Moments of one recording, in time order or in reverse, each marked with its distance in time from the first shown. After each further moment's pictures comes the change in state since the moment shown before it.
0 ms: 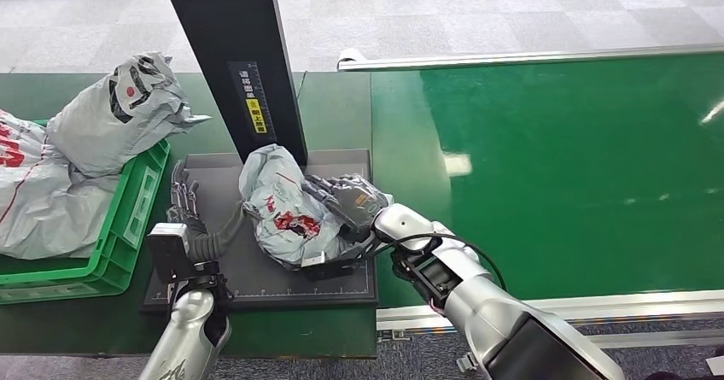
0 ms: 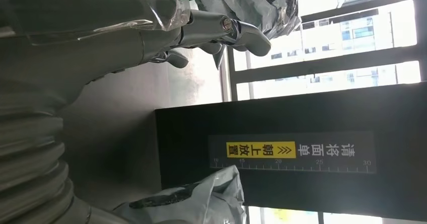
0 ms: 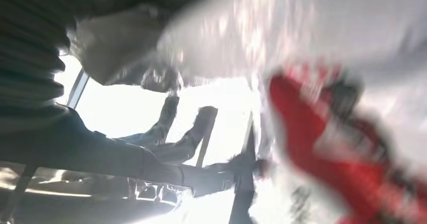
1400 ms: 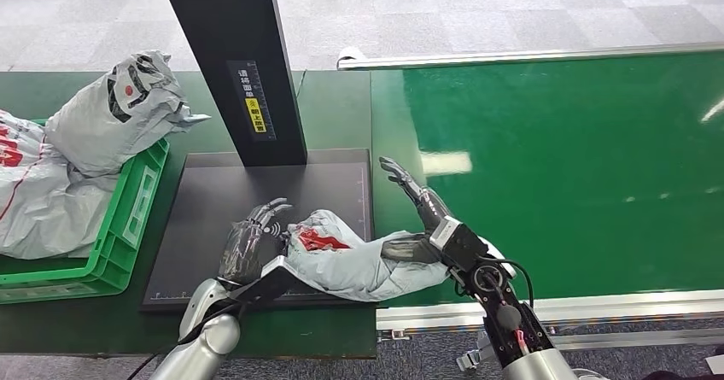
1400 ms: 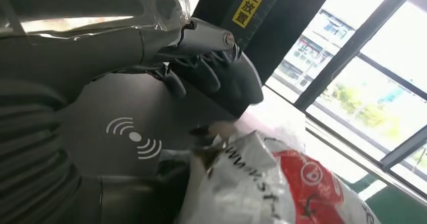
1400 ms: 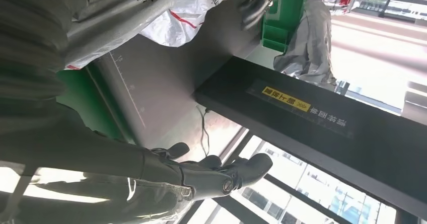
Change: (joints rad) left arm 0.033 0.074 -0.174 0.048 -0.769 -0.008 0.261; right arm 0.431 -0.194 -0.569 -0.662 -0.790 0.641 -0.349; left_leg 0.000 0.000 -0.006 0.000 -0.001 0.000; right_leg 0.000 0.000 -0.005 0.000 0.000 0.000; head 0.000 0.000
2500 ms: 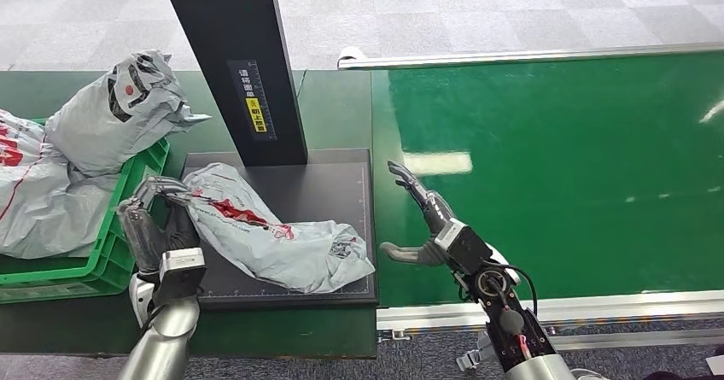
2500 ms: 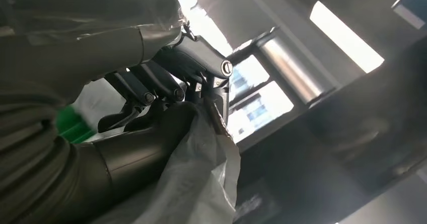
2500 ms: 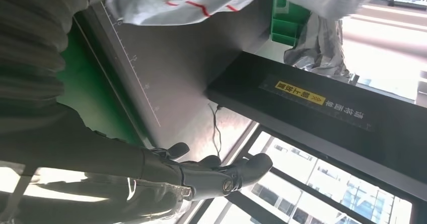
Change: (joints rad) left arm 0.049 -0.034 0.203 -0.365 0.257 0.342 -0.263; right arm 0.026 0.006 -0.039 0.009 0.013 -0.003 0.000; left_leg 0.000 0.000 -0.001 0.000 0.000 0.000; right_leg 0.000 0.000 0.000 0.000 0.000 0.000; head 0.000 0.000
